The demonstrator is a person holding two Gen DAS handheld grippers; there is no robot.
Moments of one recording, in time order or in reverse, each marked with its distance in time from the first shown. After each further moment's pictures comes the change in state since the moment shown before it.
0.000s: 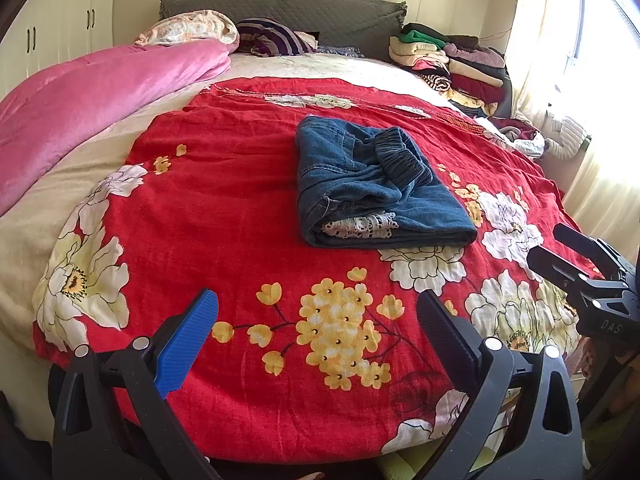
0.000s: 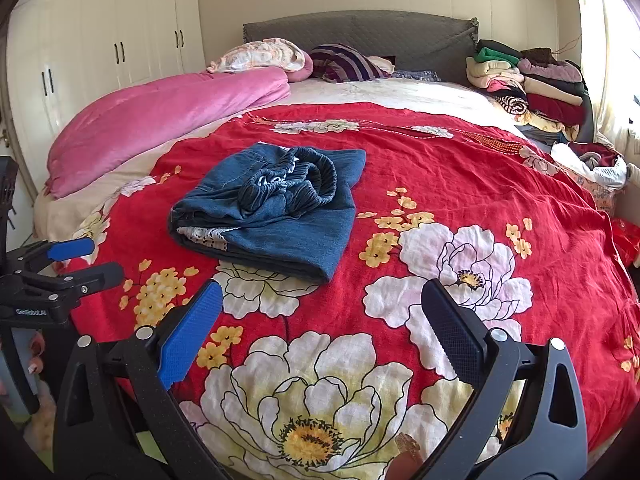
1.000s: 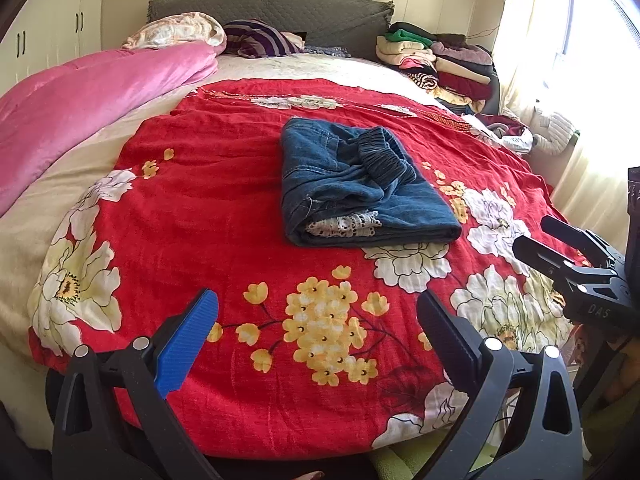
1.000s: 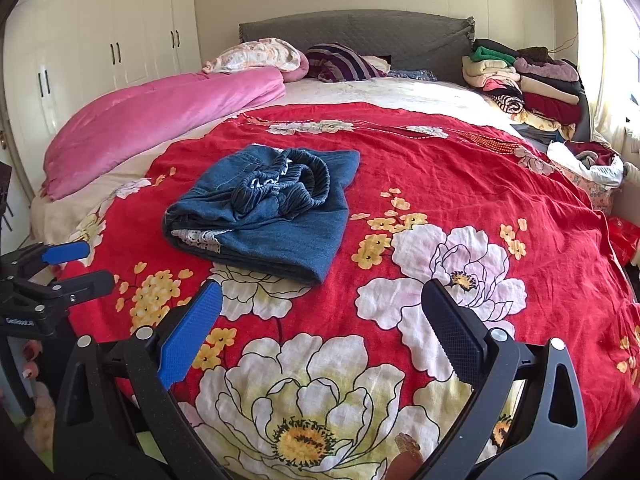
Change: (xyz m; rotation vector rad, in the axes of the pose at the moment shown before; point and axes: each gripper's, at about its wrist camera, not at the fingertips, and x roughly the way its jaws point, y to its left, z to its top) left arm -0.005 -0.004 0.000 0.024 0.001 -0.047; right arm 0.000 -0.008 0.002 0.005 0.002 -0.010
